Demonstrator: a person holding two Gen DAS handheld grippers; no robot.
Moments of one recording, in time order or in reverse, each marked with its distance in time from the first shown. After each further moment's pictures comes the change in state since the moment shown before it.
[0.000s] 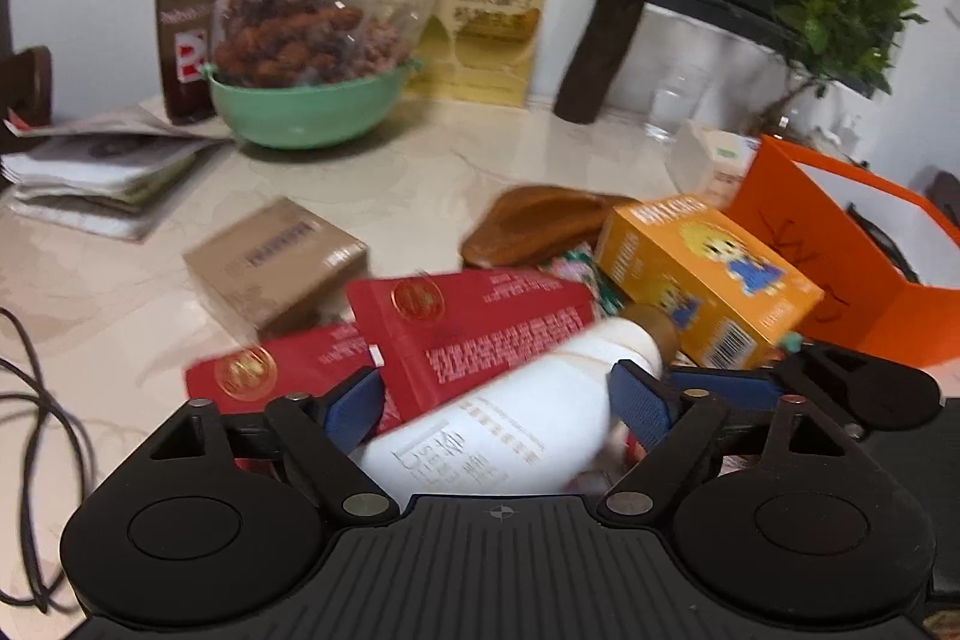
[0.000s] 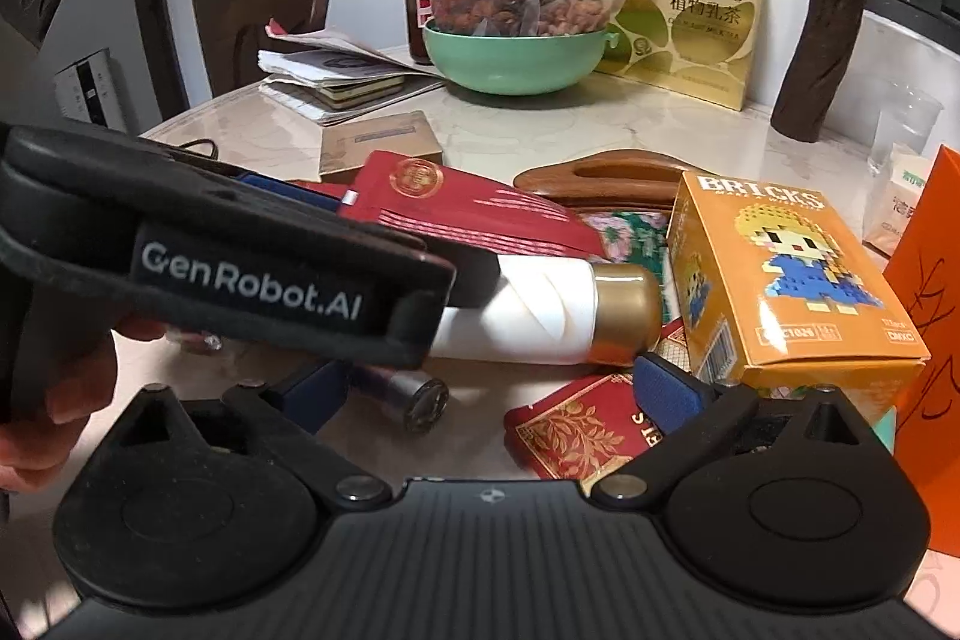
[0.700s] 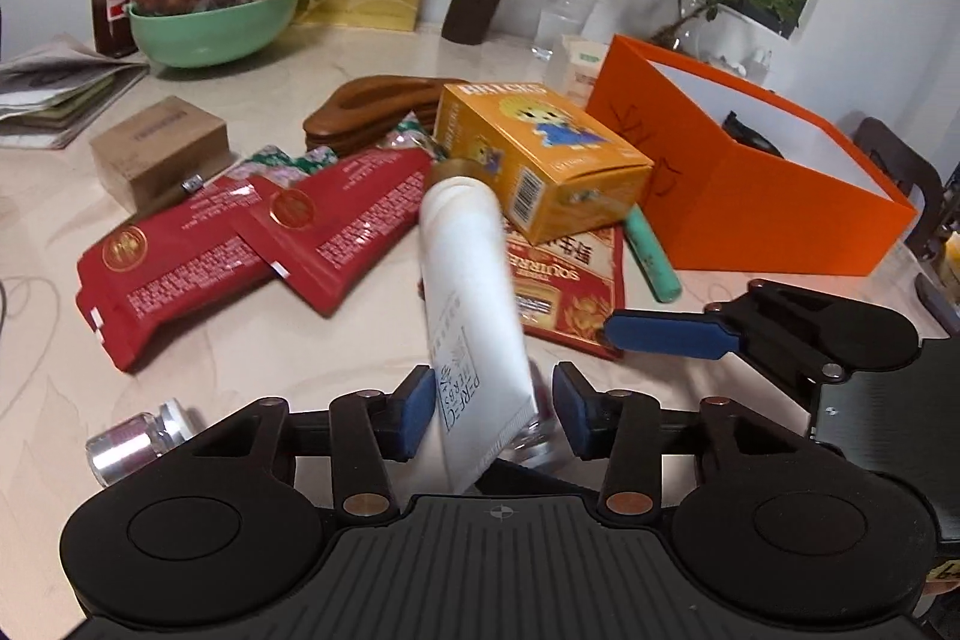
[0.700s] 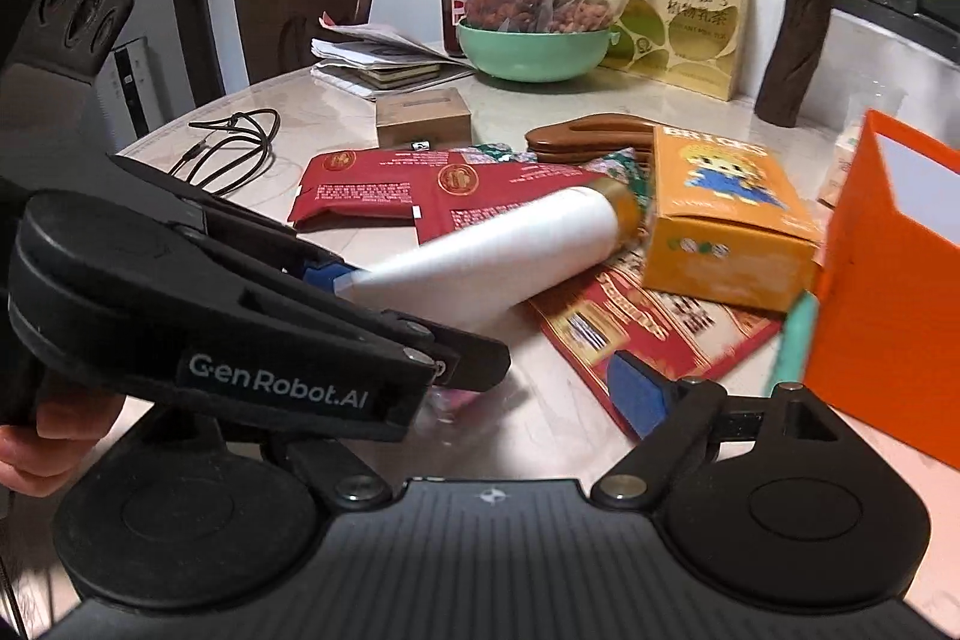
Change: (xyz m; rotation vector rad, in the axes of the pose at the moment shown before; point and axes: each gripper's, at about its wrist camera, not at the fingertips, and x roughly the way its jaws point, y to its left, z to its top) left arm -0.029 -0.067 -0.051 0.009 0.088 -0.104; right arm -0.072 -0.008 -0.047 -0.020 -0.012 0.029
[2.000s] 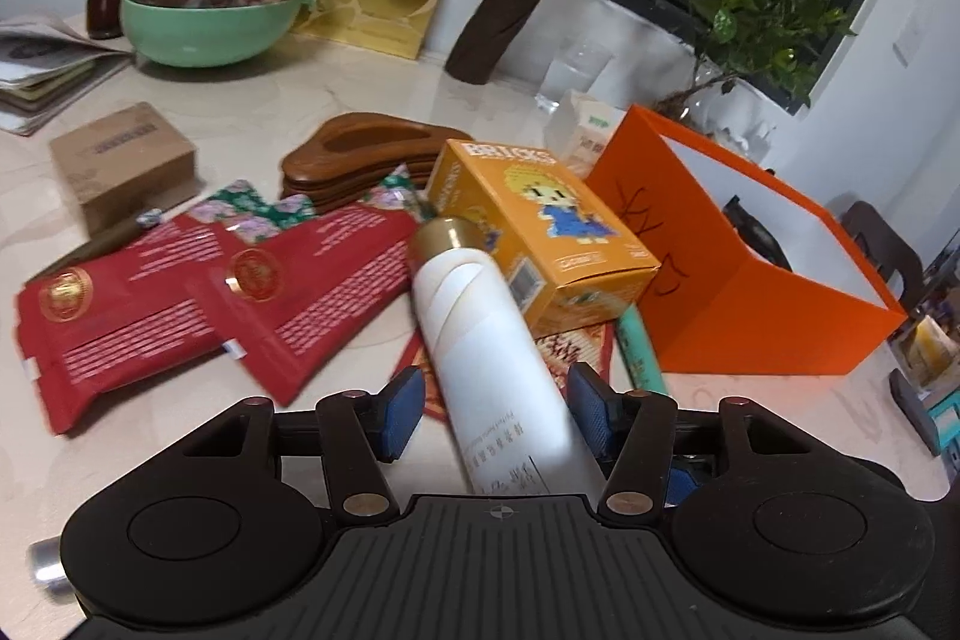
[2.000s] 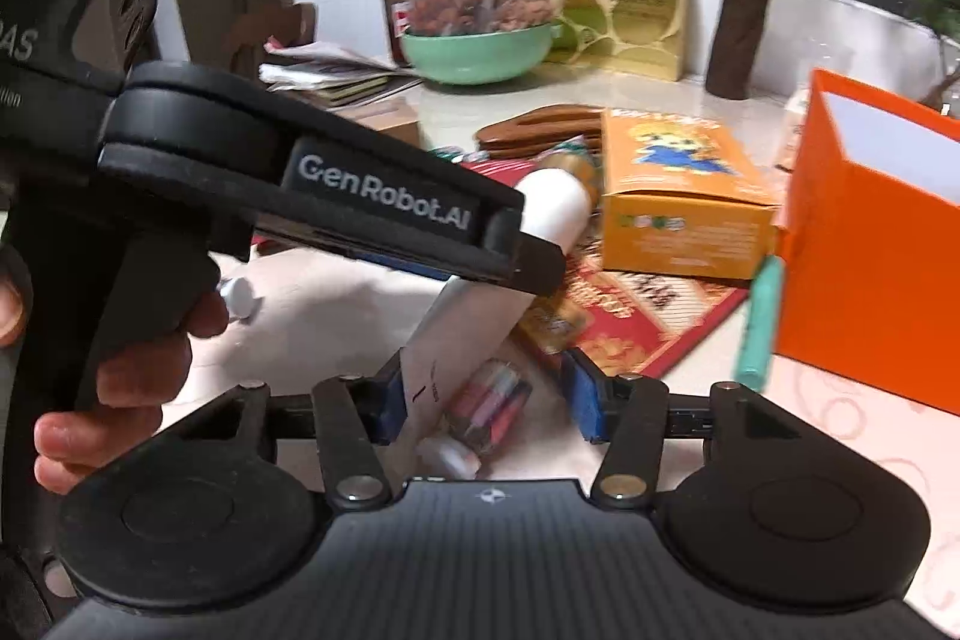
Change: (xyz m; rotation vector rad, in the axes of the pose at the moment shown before) left arm 0.029 0.012 0.033 -0.127 -0.062 -0.083; right arm 0.005 -0.008 -0.001 0.117 -0.019 -0.072
